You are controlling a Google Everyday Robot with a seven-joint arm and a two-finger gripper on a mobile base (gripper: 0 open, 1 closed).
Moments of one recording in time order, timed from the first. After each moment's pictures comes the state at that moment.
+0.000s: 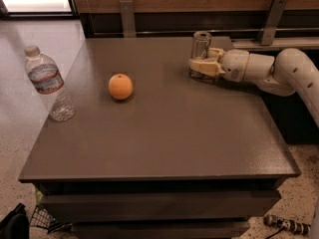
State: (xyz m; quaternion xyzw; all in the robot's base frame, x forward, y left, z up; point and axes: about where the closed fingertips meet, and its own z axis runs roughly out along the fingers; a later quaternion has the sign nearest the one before) arm 0.729 -0.138 0.851 -0.41 0.61 0.34 0.59
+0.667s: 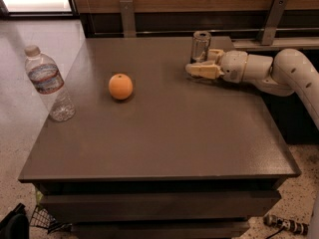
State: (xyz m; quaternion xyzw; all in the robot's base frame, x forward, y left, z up) arm 0.729 -0.137 0.852 -0.41 0.61 0.34 0.59
